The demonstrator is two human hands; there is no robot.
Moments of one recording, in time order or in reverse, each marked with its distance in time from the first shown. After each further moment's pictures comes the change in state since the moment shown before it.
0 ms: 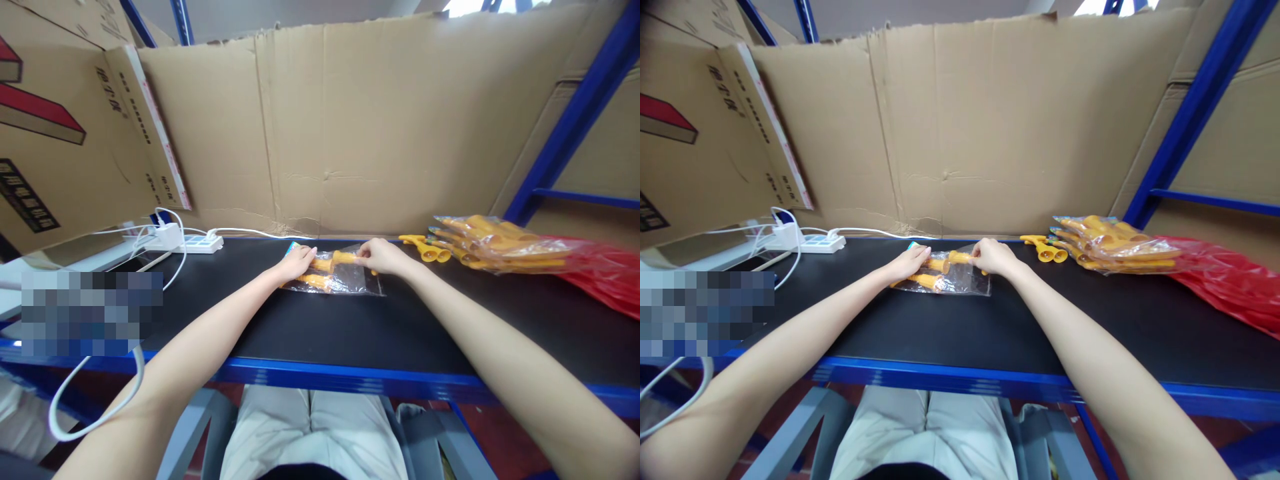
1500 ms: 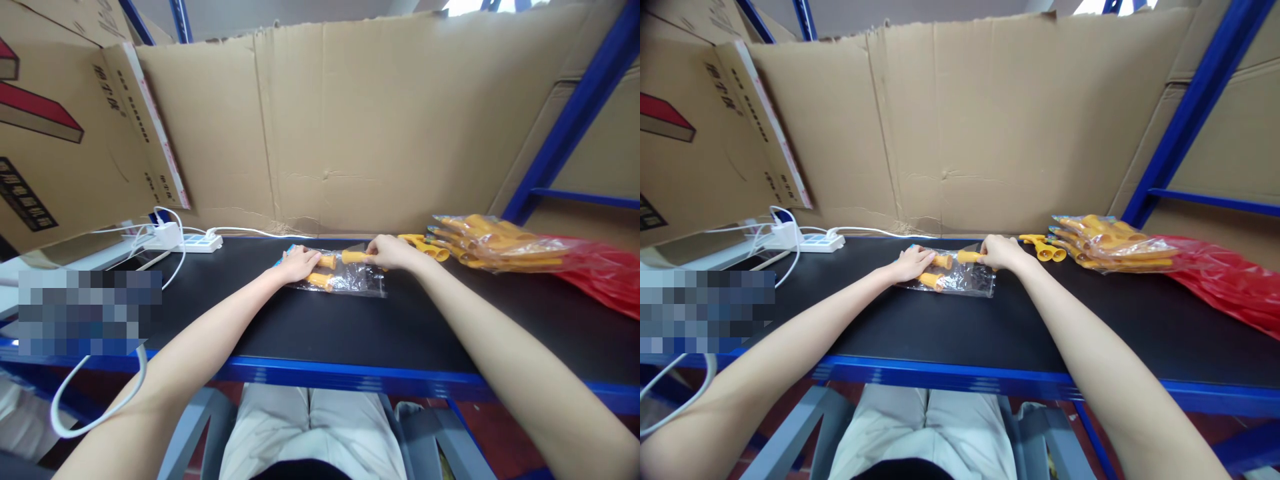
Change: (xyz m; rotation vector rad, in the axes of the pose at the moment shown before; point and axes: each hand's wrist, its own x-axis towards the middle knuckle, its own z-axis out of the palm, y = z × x) left_hand -0.001 0.000 0.006 0.167 -0.145 -0.109; right_hand -0.006 0.003 -0.020 -0.208 -0.068 0.053
